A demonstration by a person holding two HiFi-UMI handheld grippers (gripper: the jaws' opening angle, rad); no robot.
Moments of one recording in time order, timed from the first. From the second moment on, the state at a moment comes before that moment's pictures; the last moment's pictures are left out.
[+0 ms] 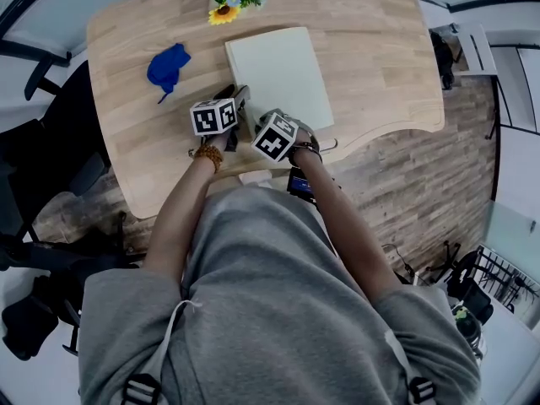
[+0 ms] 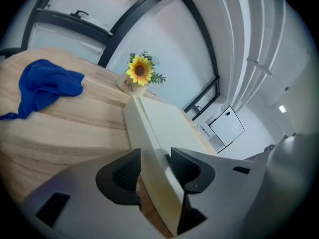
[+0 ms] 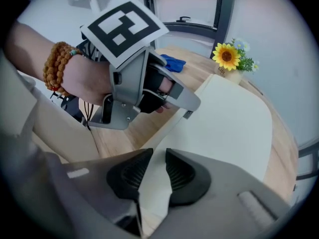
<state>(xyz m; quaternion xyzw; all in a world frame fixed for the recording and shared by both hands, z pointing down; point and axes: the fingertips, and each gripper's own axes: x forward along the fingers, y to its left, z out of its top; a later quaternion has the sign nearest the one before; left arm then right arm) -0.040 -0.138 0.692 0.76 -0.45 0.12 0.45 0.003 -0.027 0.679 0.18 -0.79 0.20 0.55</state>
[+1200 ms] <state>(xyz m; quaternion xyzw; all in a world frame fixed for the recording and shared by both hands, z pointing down) -0.041 -0.140 0.691 0.76 -0.45 0.15 0.43 0.061 -0.054 0.642 0.19 -0.84 0.21 0.47</state>
